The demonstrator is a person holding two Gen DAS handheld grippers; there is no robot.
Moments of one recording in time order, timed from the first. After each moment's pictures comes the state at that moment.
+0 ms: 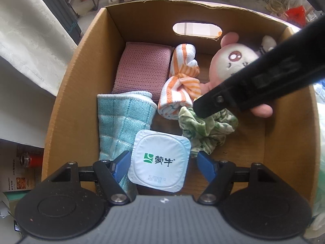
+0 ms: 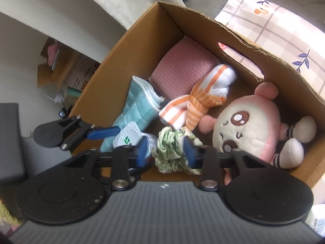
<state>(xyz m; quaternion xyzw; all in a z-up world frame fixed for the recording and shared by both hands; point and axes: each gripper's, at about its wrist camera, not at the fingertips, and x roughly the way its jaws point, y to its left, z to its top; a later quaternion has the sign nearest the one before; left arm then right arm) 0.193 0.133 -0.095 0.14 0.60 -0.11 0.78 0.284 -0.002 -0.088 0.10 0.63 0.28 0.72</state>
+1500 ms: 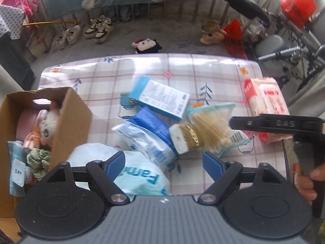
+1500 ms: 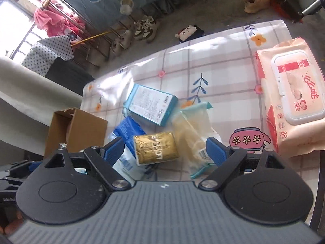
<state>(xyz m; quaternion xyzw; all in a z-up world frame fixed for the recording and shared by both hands) 0.070 -0.182 -0.008 0.12 0.54 -0.20 0.81 0.034 -0.417 -0.064 0.31 0.48 0.00 0.82</state>
